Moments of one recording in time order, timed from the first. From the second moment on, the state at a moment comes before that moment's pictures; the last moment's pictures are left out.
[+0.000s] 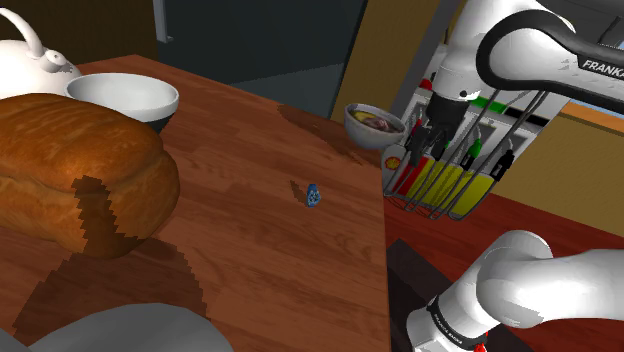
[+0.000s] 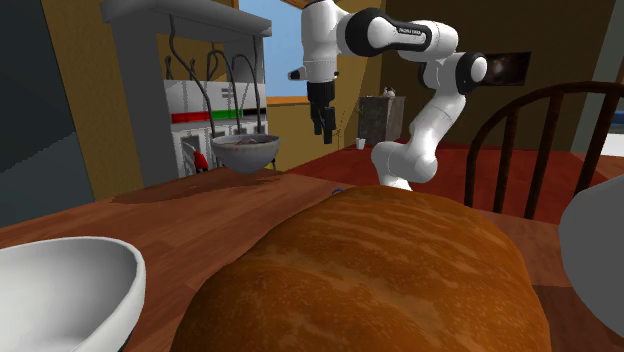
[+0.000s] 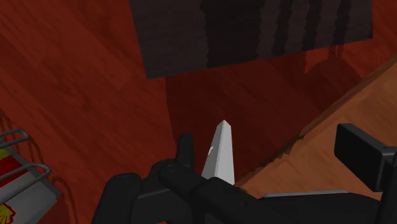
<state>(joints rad) 0.01 -0.78 0.01 -2.36 -0.11 1.47 0.13</state>
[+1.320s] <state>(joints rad) 0.07 -0.36 0.21 -2.17 0.36 1.60 0.62</state>
